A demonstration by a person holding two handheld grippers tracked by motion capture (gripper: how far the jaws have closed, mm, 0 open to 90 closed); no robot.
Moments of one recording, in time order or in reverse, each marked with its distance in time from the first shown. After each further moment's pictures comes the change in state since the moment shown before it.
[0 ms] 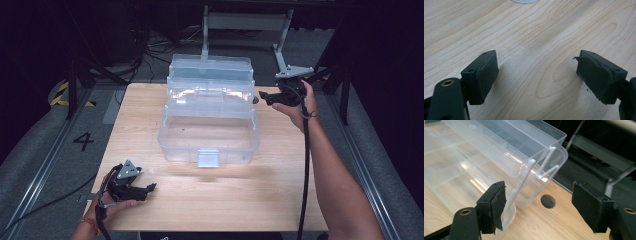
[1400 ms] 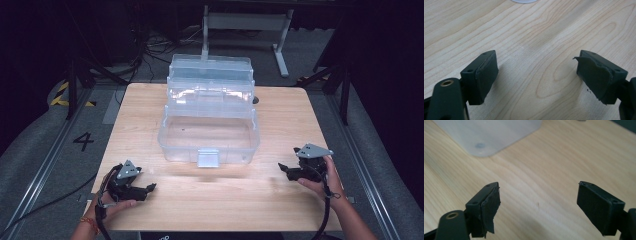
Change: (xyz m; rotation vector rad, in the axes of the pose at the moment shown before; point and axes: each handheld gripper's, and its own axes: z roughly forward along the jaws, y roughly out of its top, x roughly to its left) left arm 0.000 0.000 0.000 0.000 -0.004 0.000; right arm 0.062 -0.198 -0.063 0.137 0.072 0.028
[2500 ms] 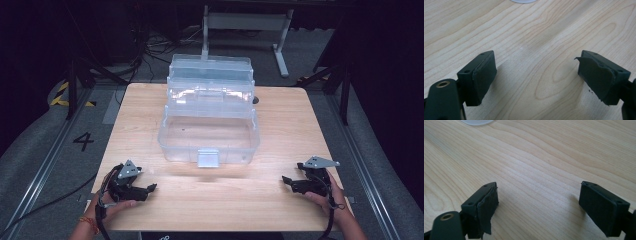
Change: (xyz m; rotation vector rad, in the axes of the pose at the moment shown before) left arm 0.000 0.002 0.001 0.012 -0.001 0.006; right arm 0.000 -0.047 0.005 0.028 0.087 0.178
